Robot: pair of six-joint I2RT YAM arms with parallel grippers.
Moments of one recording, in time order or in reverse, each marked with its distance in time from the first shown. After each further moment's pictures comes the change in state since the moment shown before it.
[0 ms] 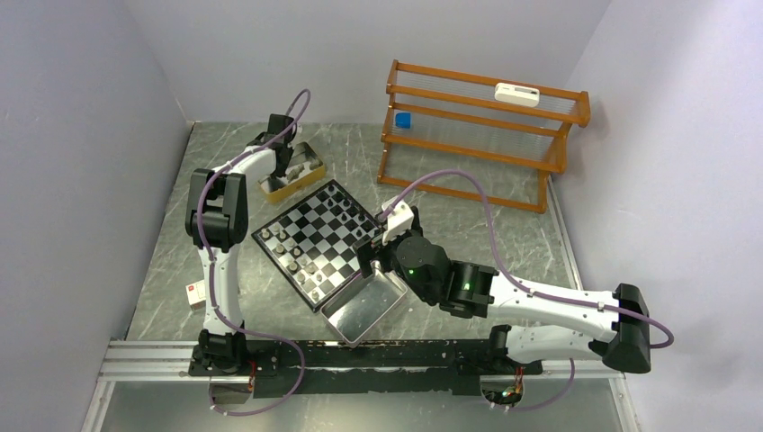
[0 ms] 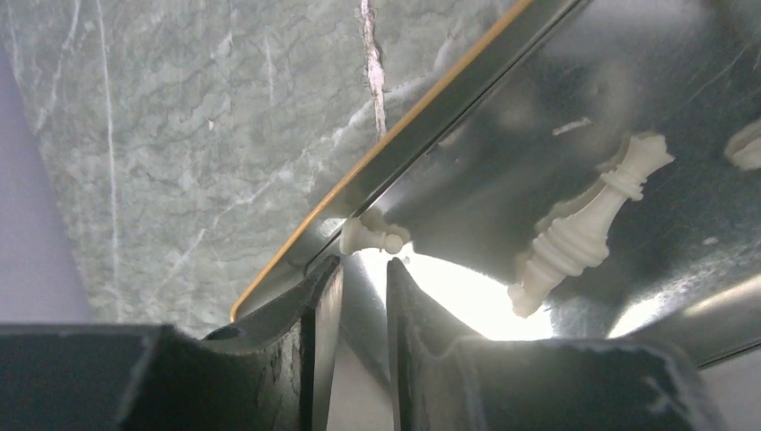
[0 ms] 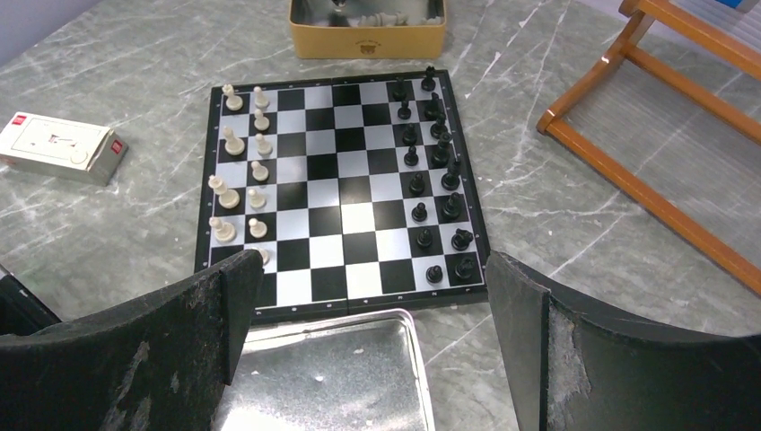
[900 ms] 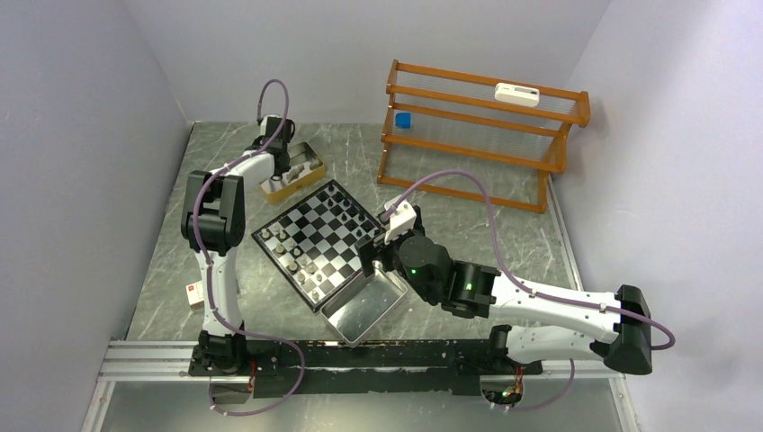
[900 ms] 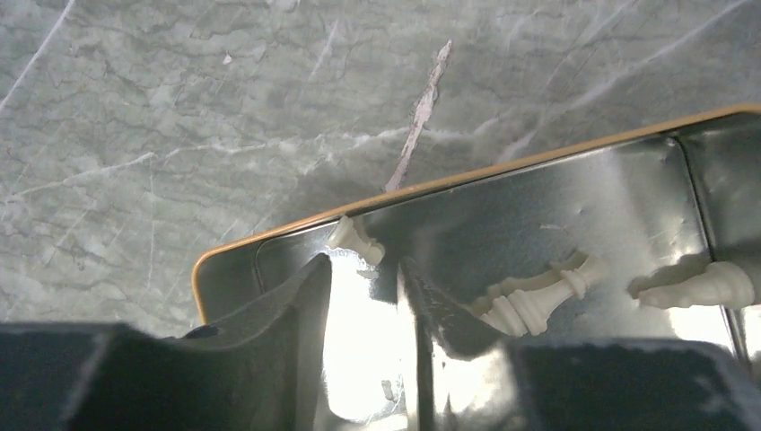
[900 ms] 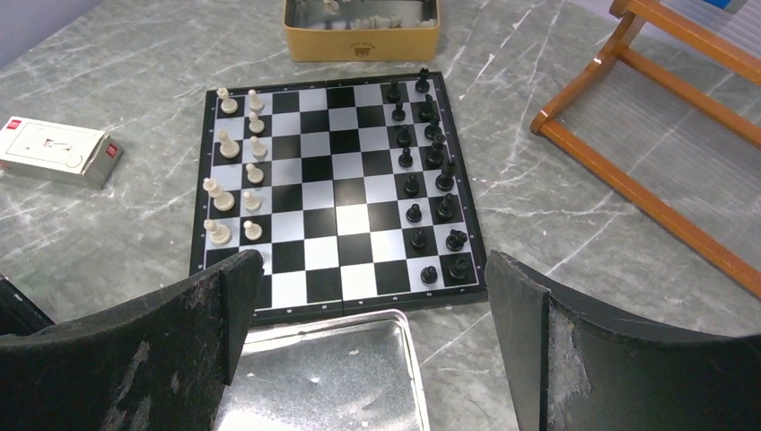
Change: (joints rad) left arm 0.000 -0.051 -0.089 0.109 -0.090 -0.548; right arm -0.007 -0.011 -0.009 0.004 0.001 -0.004
